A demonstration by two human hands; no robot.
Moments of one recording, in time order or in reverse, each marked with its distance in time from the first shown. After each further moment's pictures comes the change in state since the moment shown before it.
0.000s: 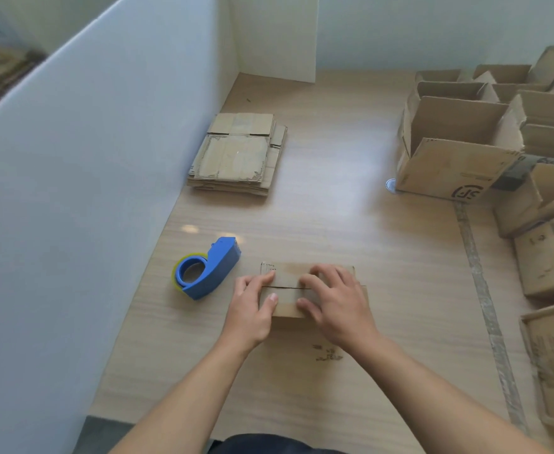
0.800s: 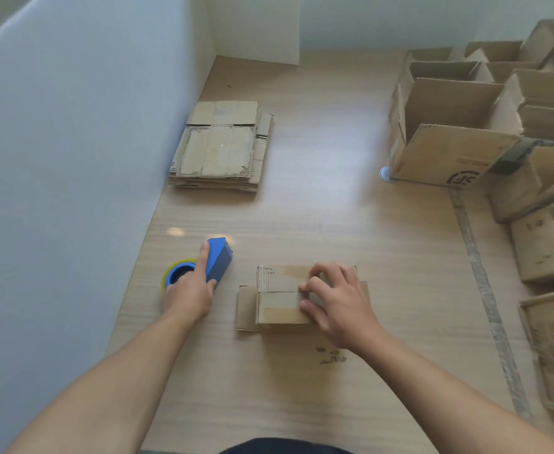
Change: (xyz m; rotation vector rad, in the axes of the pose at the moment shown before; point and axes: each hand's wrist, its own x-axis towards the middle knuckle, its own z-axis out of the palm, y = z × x) left_hand 0.080 -0.062 -0.066 0.711 -0.111 -0.267; right_hand 0.007 0.007 0.013 0.094 0.047 -0.042
